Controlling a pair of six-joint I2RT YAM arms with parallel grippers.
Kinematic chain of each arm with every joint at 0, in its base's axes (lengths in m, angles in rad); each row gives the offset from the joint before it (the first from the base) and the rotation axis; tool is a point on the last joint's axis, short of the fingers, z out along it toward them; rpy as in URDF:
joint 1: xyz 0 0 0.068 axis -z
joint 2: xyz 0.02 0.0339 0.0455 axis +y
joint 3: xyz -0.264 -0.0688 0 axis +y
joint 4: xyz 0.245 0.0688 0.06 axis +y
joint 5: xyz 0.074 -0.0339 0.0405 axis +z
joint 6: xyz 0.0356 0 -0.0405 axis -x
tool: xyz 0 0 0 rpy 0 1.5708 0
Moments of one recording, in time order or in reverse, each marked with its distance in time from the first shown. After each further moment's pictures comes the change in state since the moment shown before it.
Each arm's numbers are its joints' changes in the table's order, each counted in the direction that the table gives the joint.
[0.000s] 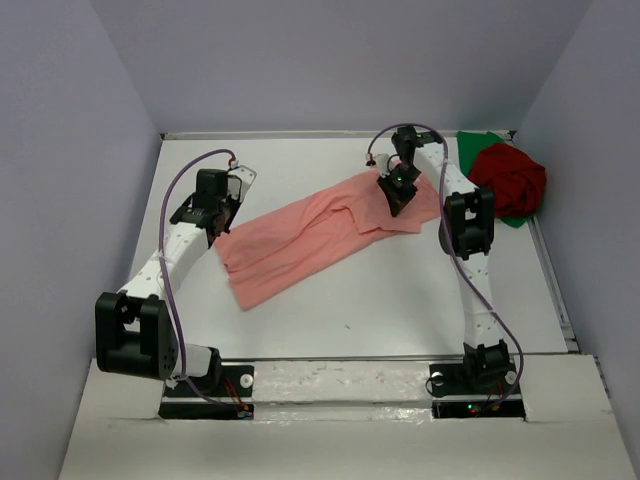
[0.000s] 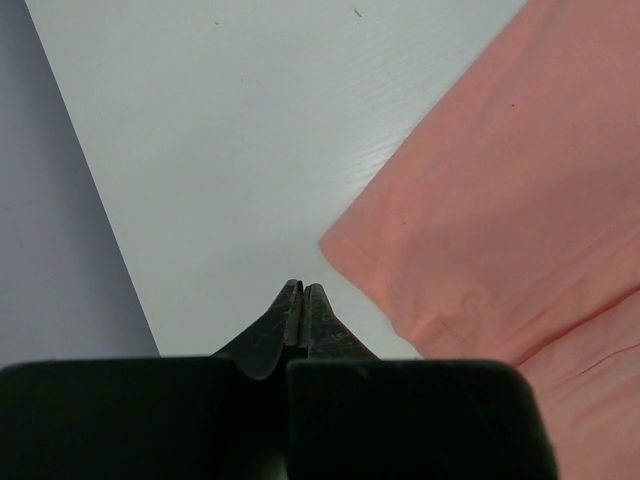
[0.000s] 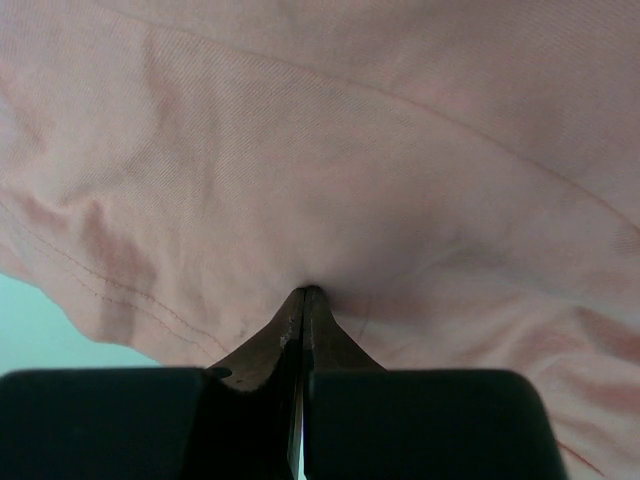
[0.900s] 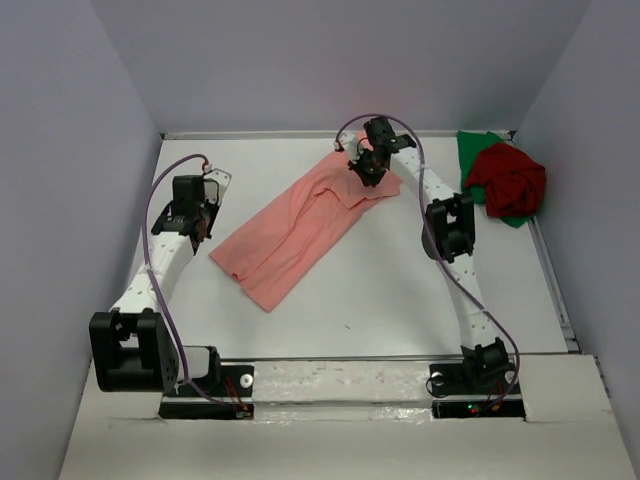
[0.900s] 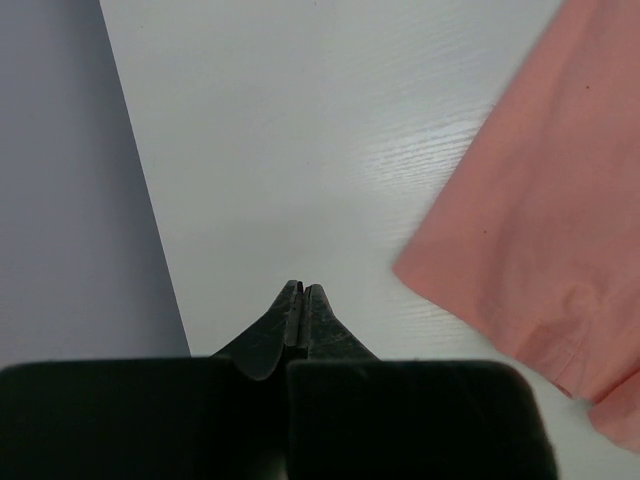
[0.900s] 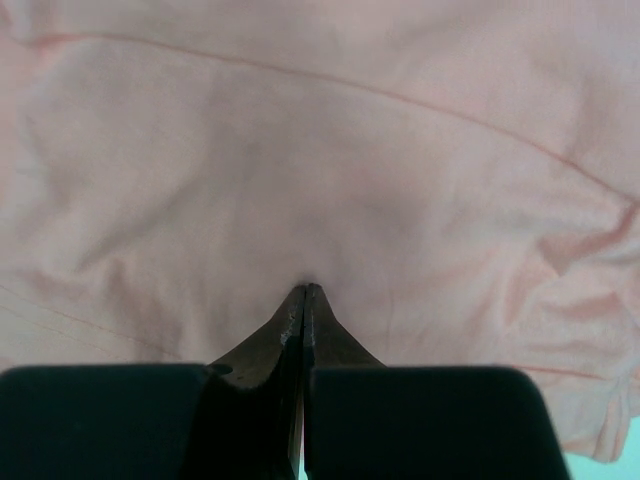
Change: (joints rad) left arm -0.126 -0.075 0.055 0.019 -0.004 0.005; right arm -0.117 0.076 -0.135 -0.384 -0.096 0.158
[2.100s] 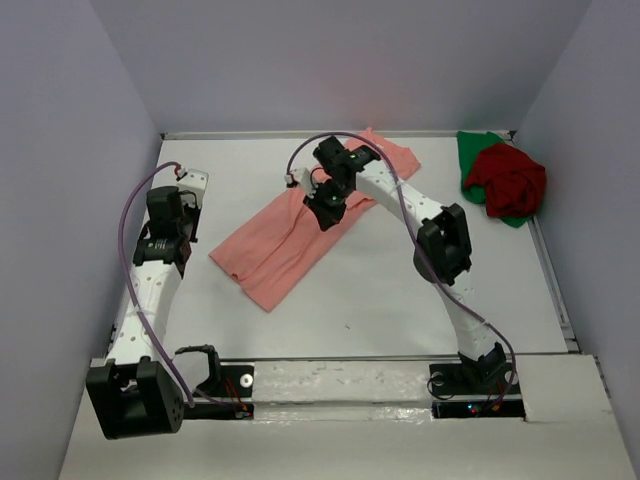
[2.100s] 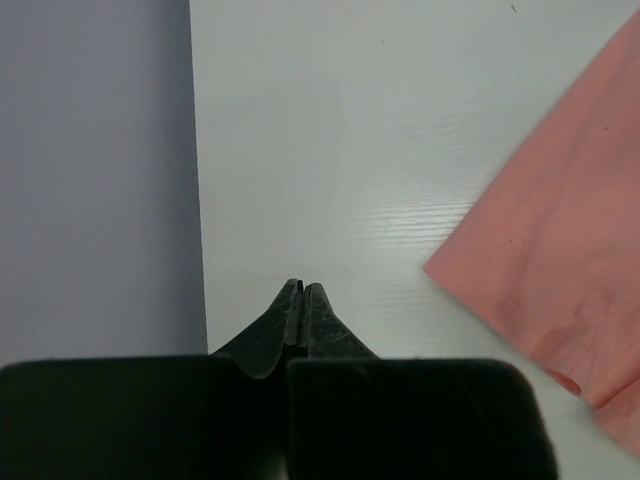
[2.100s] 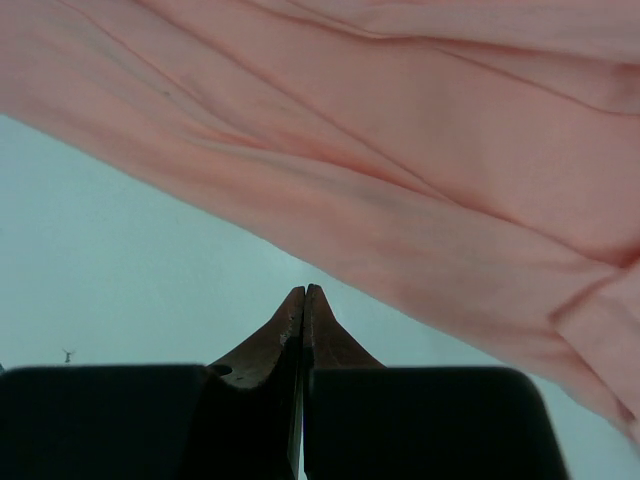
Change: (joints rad) left arm -0.104 -0.213 0.089 -0.055 -0.060 0.030; right arm -0.270 -0.319 0.232 0.232 0.235 -0.122
